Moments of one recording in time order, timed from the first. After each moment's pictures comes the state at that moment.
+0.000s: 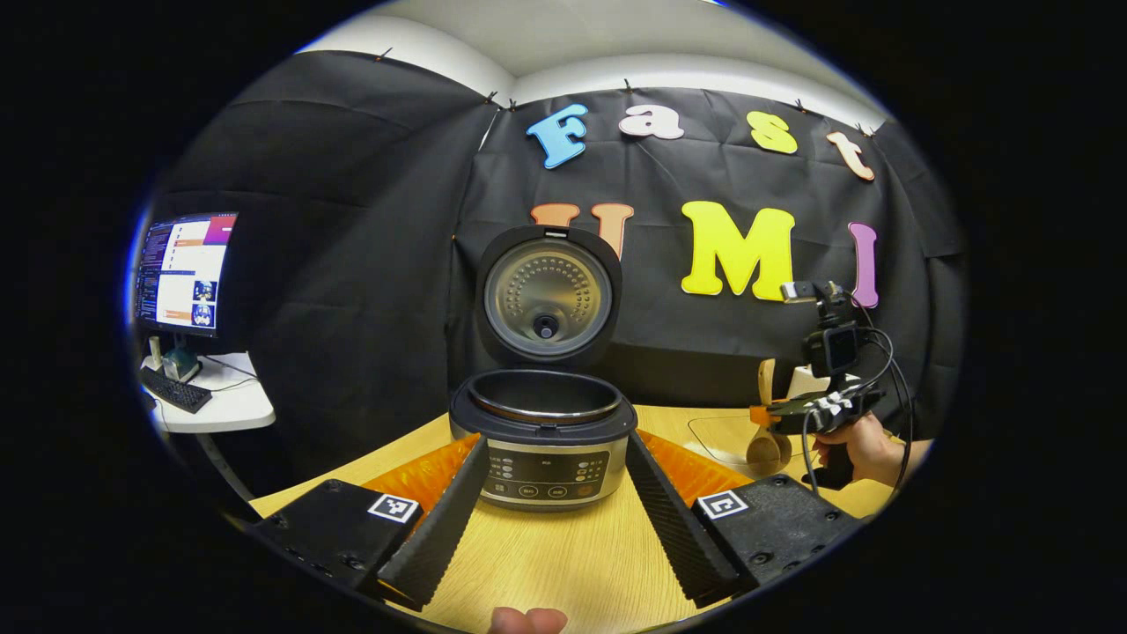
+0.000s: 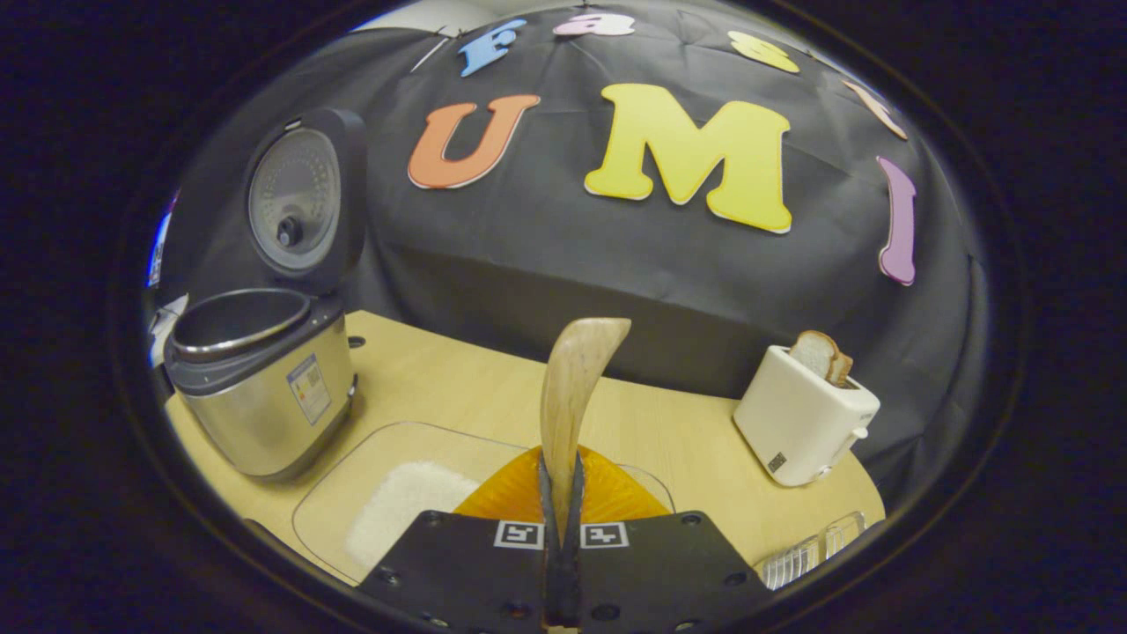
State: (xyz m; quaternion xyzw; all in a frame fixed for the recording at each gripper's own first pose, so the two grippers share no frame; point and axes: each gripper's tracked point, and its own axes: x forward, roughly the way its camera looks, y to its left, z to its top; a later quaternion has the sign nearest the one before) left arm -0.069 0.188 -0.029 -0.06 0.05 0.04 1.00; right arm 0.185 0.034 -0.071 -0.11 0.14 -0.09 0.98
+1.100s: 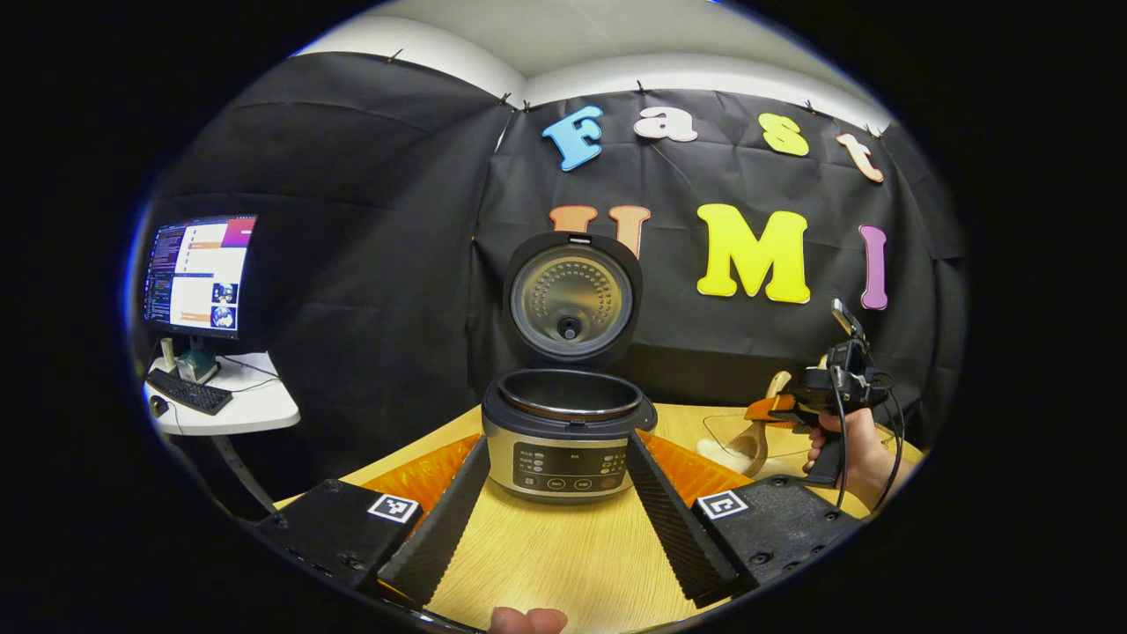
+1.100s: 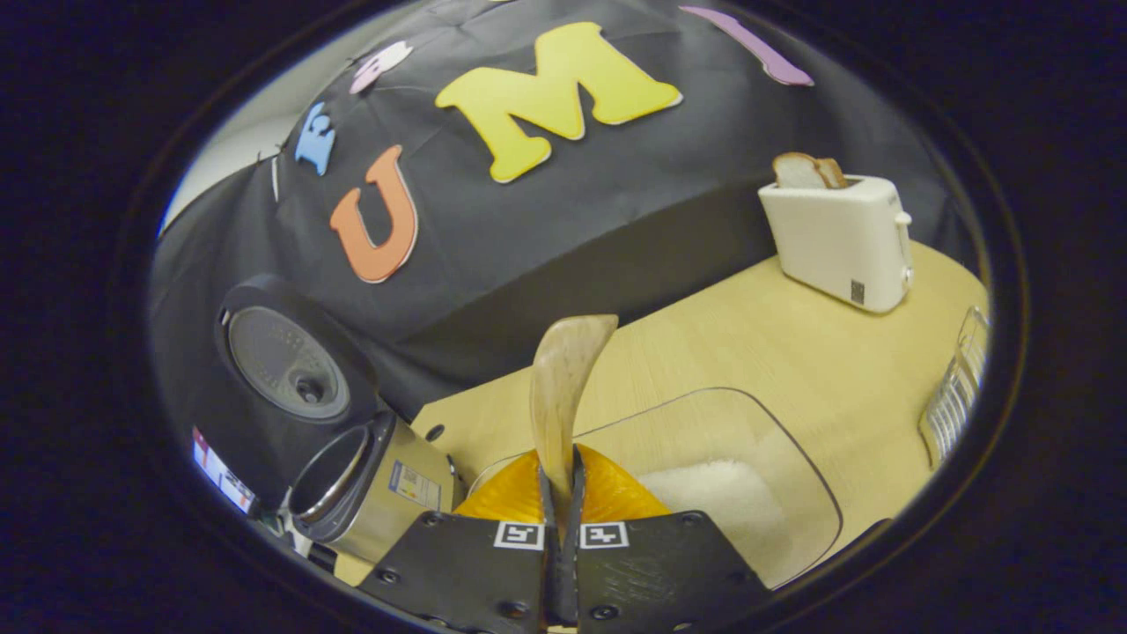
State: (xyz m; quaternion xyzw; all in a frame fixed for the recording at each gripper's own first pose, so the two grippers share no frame) left arm -0.091 0.204 -0.018 -0.05 0.05 0.07 0.99; right arm 0.182 0.066 -0.067 0.29 0.15 -0.01 0.95
